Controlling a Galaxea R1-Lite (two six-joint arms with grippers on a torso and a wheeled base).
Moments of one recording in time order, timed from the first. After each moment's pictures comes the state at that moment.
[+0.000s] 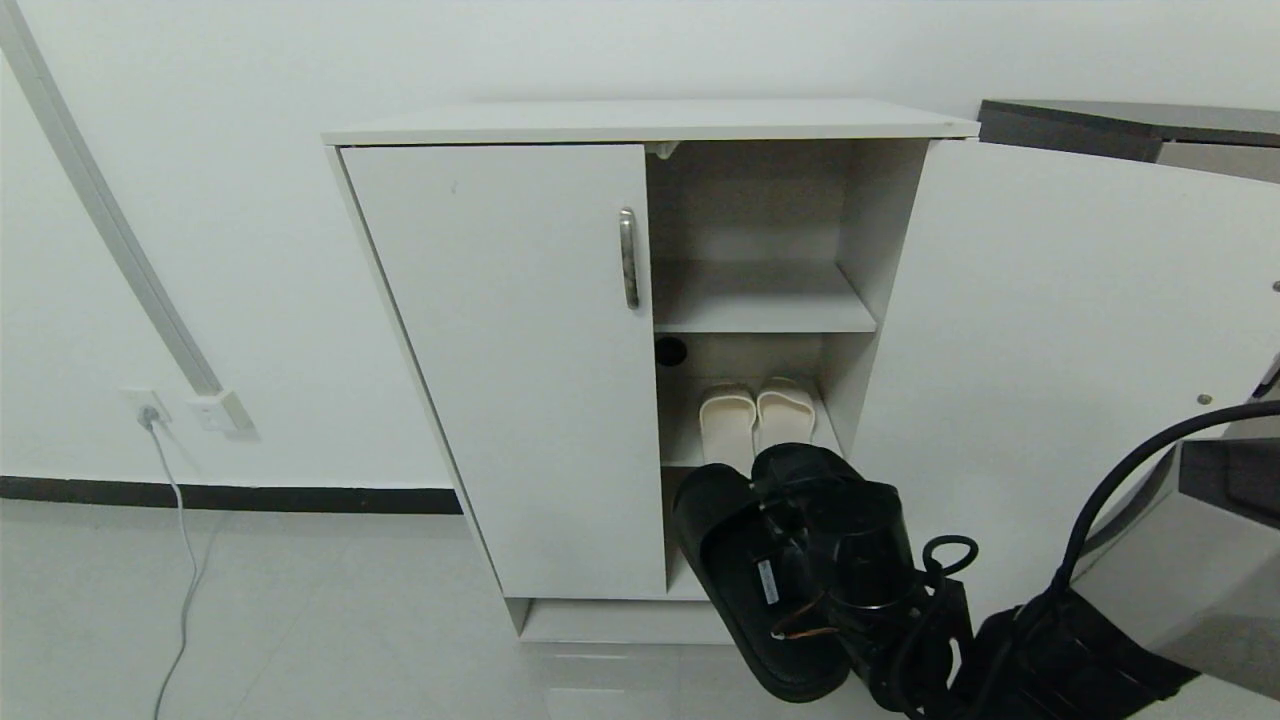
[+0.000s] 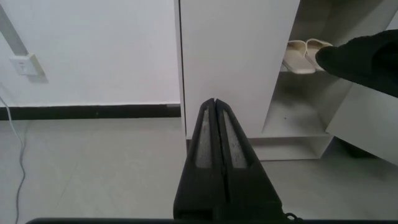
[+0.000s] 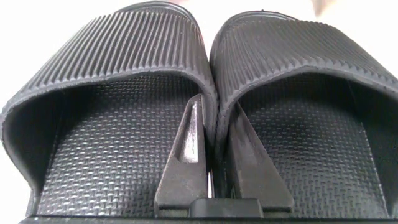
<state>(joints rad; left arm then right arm) 0.00 0.00 0.00 0.01 -0.01 0.00 0.83 2.08 -0.76 -0.97 -0.57 0.03</state>
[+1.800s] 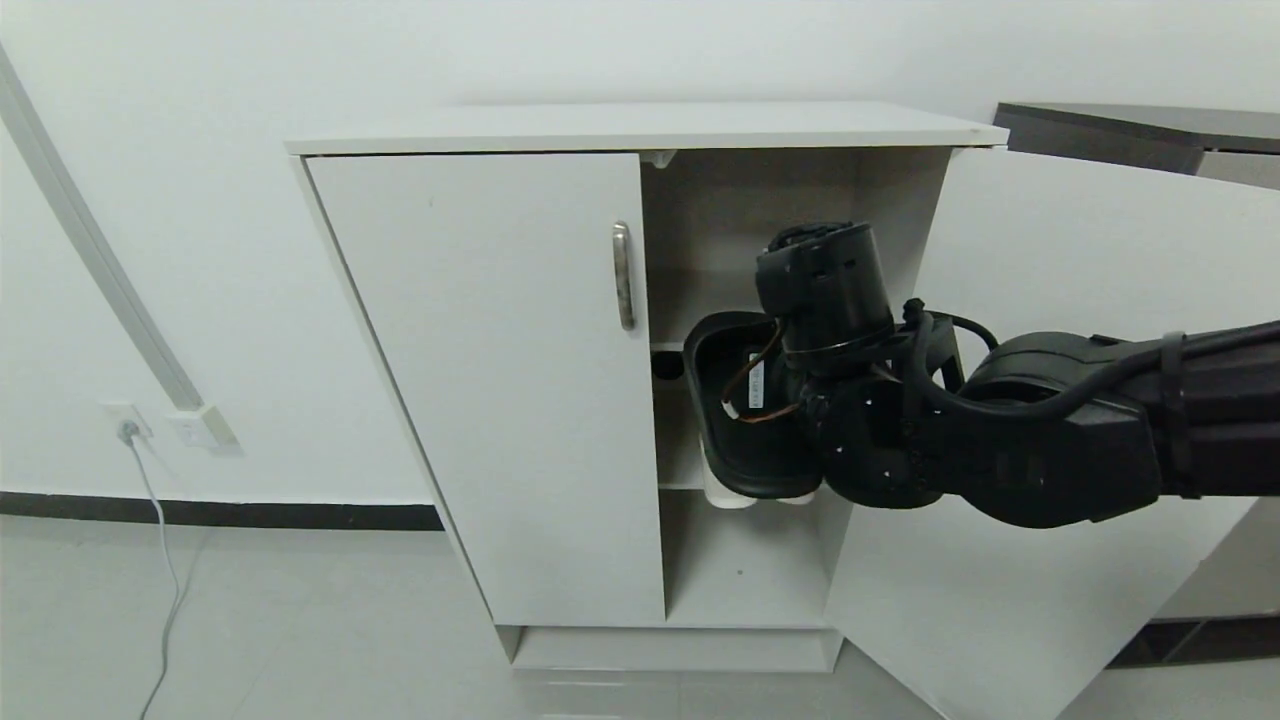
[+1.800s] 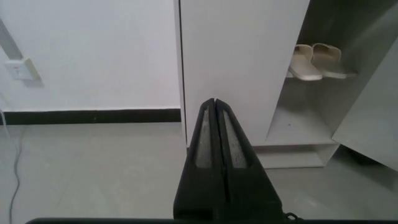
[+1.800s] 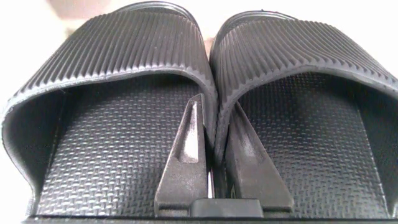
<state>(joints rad) 0.00 0.00 0.00 0.01 -0.01 0.00 0.85 1.92 -1.46 -0.10 -0.82 0.28</state>
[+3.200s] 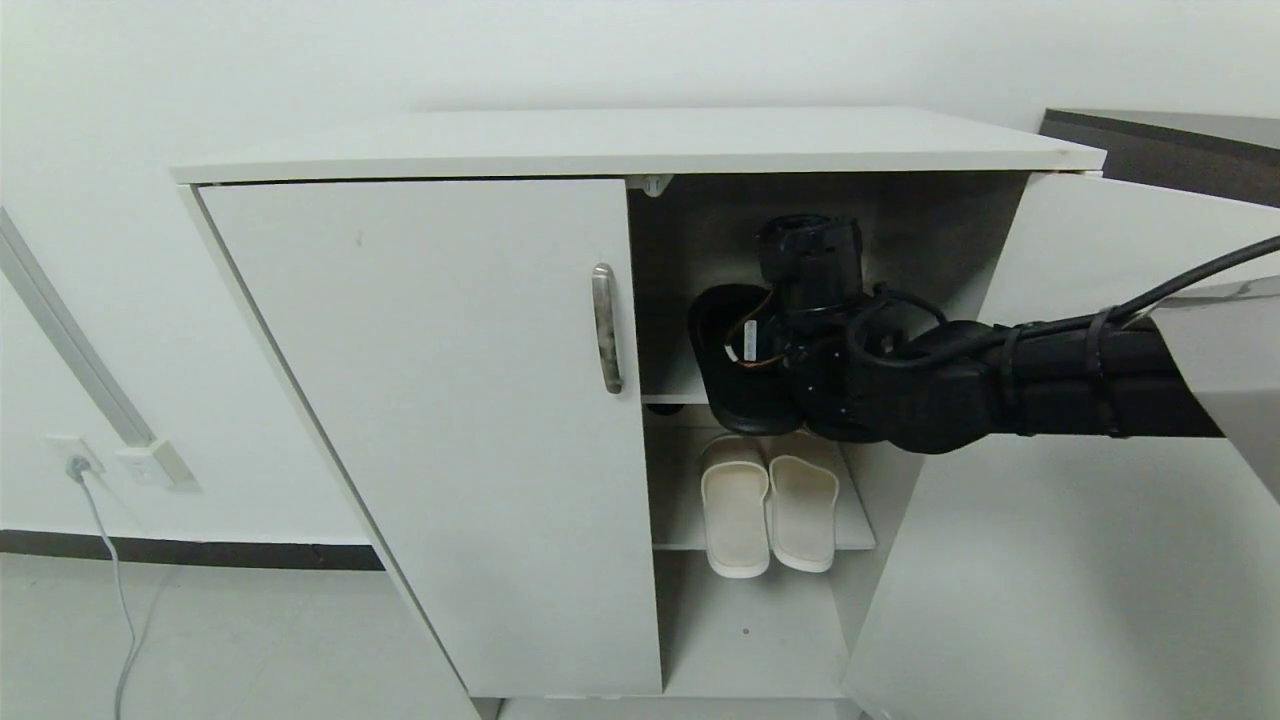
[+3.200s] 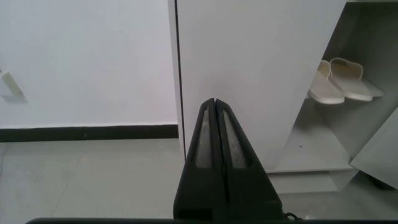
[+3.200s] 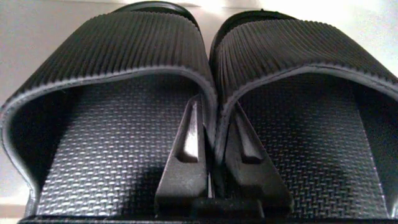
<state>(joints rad) 0.00 0.00 0.00 0.01 0.00 0.00 0.70 2.12 -1.69 -0.20 -0.70 0.16</state>
